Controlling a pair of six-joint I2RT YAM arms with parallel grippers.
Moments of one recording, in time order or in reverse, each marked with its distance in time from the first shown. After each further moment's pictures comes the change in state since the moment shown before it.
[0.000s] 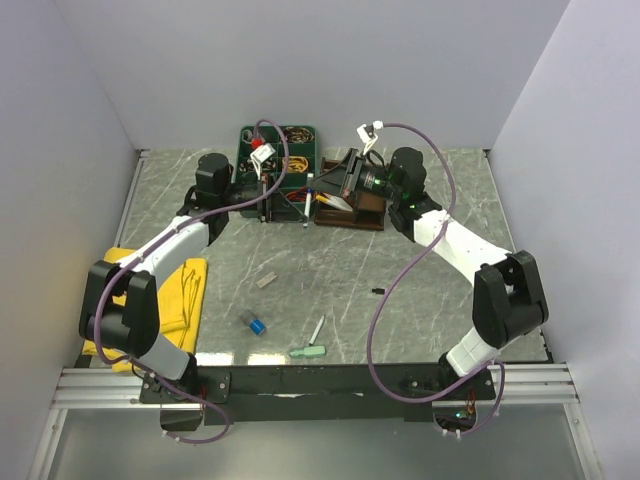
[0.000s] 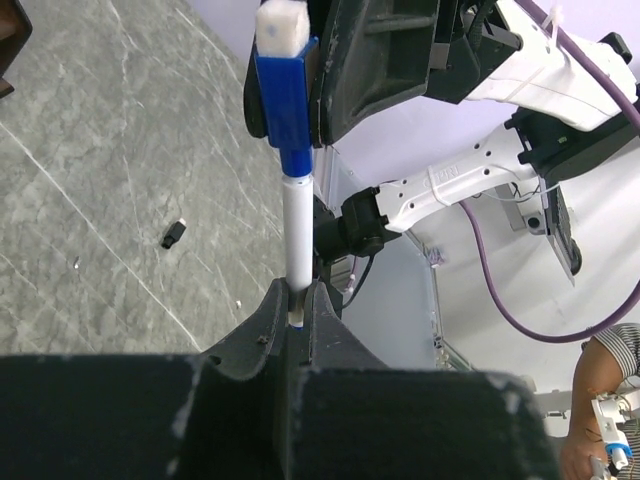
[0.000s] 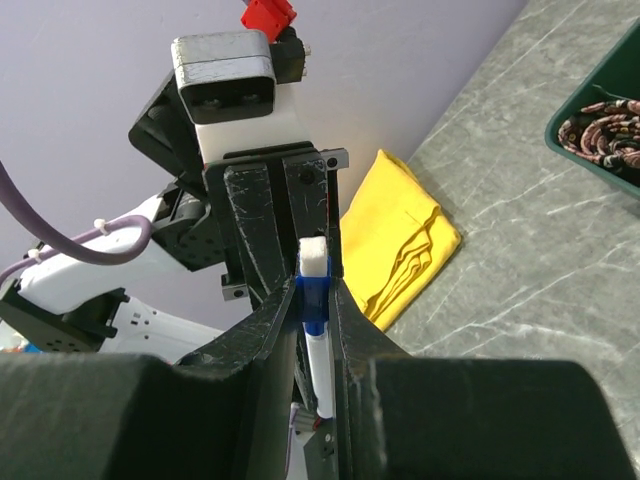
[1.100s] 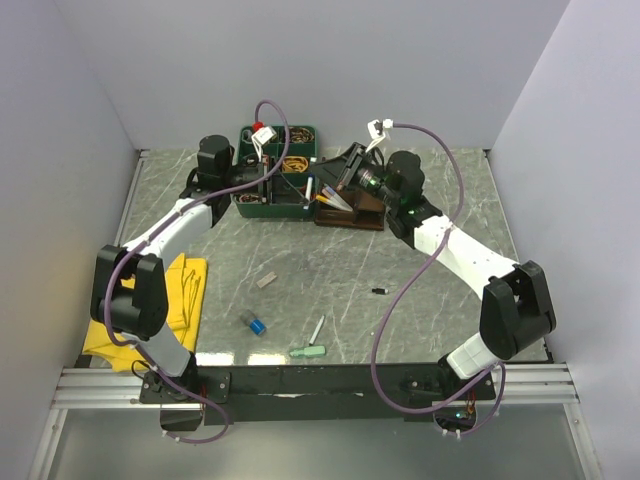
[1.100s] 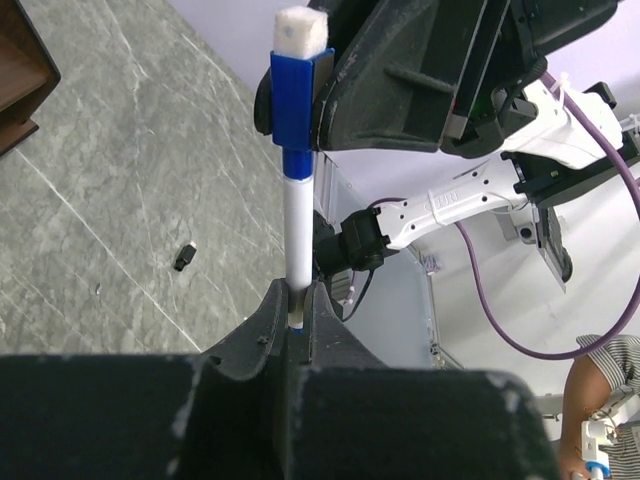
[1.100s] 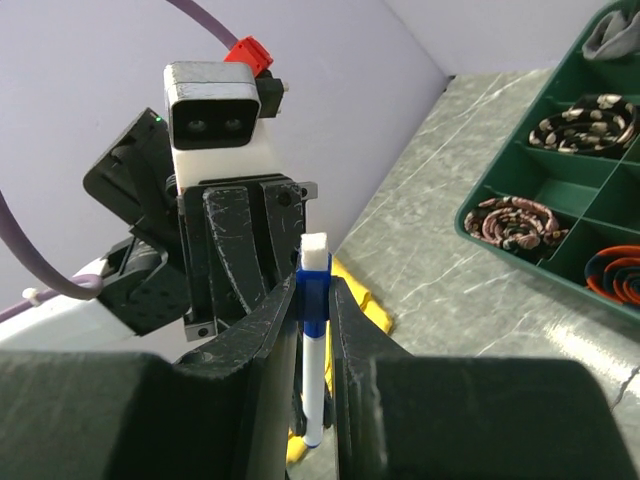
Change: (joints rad) left arm 0.025 0.111 0.171 -0.025 0.029 -0.033; right arm 0.060 -0.067 -0.014 -0.050 0.346 -0.122
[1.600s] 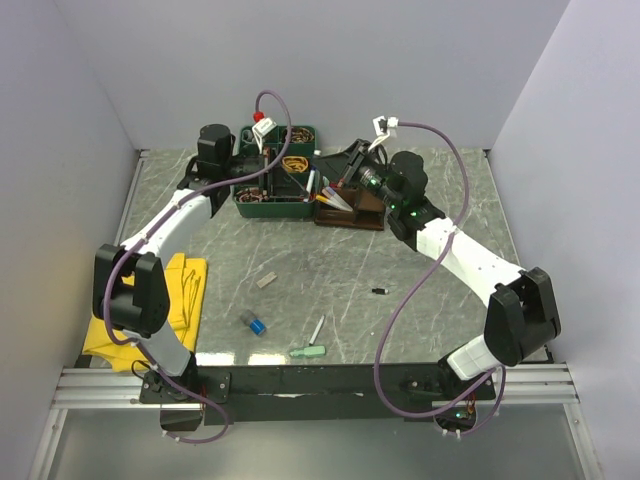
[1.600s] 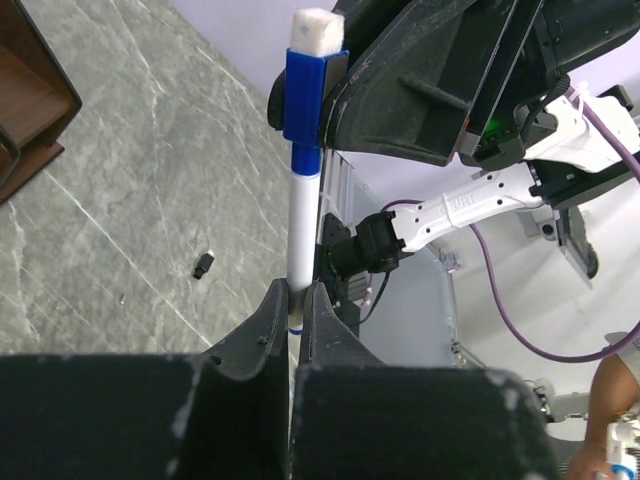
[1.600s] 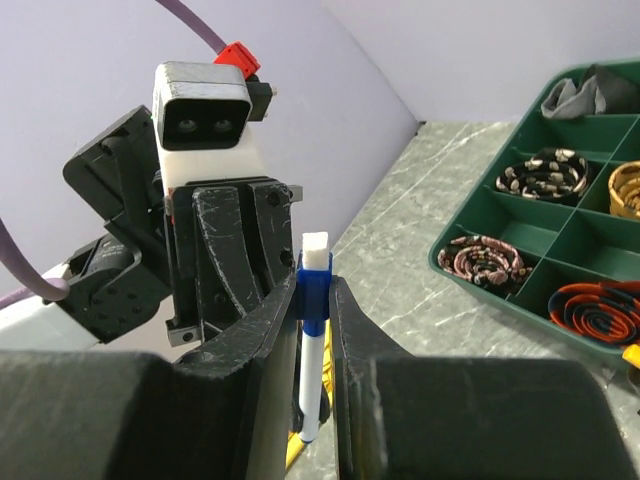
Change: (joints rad) left arm 0.004 0.019 0.112 -0.154 -0.011 0.114; right arm 0.025 -0.035 0.002 -0.014 0.104 -0.086
